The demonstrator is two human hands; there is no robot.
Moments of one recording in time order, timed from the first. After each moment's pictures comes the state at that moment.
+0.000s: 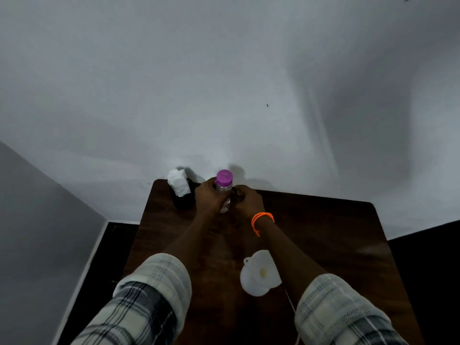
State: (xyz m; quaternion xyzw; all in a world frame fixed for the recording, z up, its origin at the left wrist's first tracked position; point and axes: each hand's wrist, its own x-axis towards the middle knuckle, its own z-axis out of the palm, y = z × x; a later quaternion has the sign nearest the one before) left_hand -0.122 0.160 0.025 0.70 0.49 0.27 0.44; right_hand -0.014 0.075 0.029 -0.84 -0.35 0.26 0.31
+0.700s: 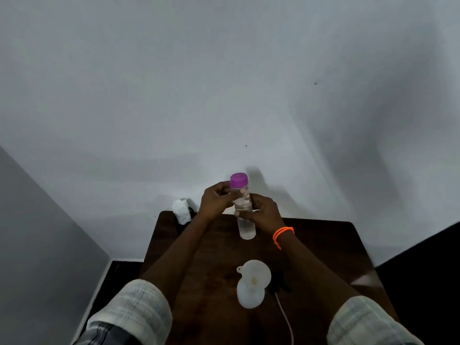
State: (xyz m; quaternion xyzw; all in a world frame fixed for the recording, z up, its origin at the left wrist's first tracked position) left_hand -0.134 0.116 0.184 0.61 0.33 0.28 0.66; right_hand 0.001 -0.005 0.157 -0.73 -0.44 0.23 0.47
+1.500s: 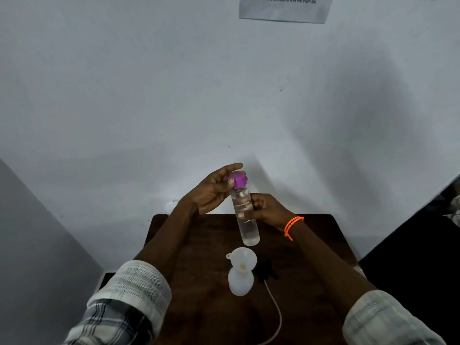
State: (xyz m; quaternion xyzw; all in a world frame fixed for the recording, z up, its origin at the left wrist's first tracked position) left_hand -0.148 0.080 0.251 0.53 0.04 0.13 0.84; right_hand -0.009 -0.085 0.223 -0.62 -0.45 0.40 0.50
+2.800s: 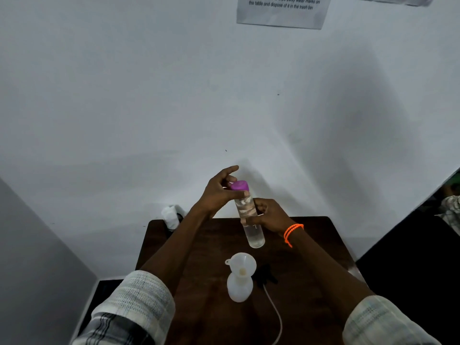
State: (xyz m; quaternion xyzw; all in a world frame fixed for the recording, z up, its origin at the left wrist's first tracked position) left_hand -0.128 0.072 0.243 0.69 0.19 0.24 0.66; right_hand -0.002 -0.089 0.215 -0.73 -0.44 0.29 0.44
